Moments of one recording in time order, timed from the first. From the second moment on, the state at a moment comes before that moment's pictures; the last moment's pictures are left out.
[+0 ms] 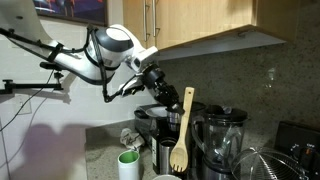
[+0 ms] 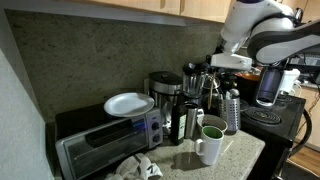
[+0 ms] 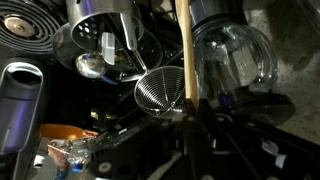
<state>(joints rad) -0.15 -0.29 0.03 -2.28 -0.79 2.39 1.38</state>
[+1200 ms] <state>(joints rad) -0.18 -0.28 -0.05 -2.08 -0.86 2.15 1.38</state>
